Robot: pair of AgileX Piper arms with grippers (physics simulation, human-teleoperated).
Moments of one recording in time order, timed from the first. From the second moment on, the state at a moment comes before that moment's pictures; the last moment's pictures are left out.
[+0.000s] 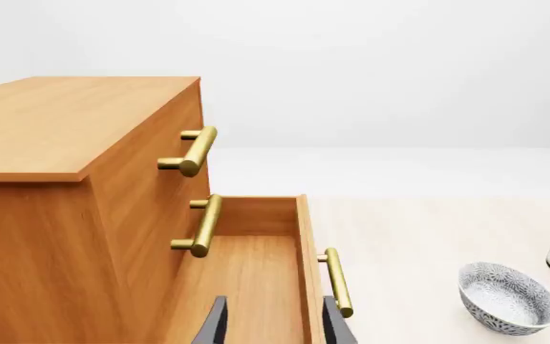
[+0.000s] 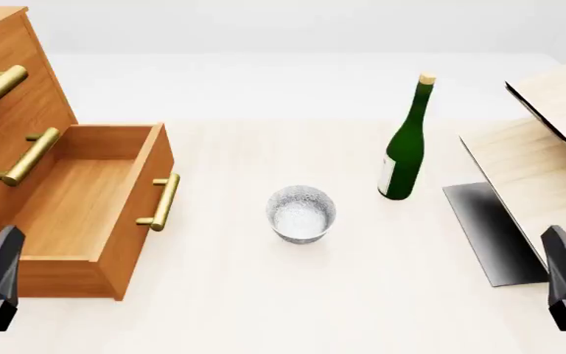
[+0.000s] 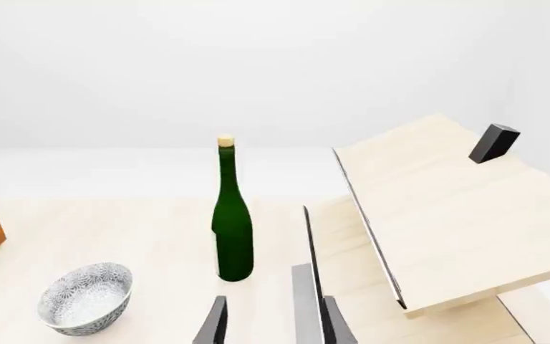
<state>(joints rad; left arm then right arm) 0.00 0.00 0.00 0.00 0.00 0.00 0.00 0.00 0.00 0.00</state>
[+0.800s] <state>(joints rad) -0.25 0.00 -0.02 -0.01 0.04 0.00 0.01 0.00 0.00 0.01</state>
